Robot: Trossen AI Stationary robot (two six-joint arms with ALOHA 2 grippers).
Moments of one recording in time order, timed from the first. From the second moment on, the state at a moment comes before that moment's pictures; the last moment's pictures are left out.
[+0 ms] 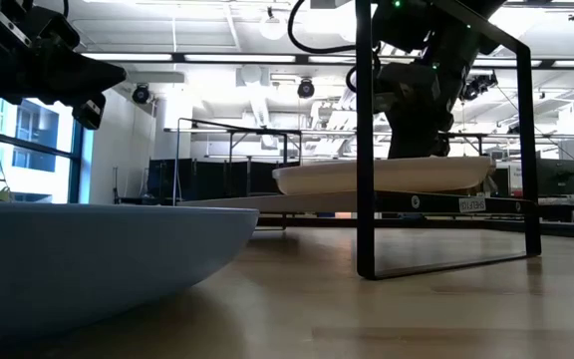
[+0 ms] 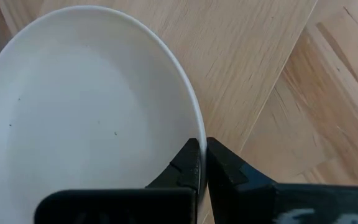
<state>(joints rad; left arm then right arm) 0.07 0.00 0.01 0.02 0.07 -0.24 -0.03 1.50 0.90 -0.47 -0.02 0.52</state>
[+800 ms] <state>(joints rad) 0.07 0.00 0.01 0.02 0.07 -0.24 -0.04 1.43 0.99 -0.67 -0.01 0.45</state>
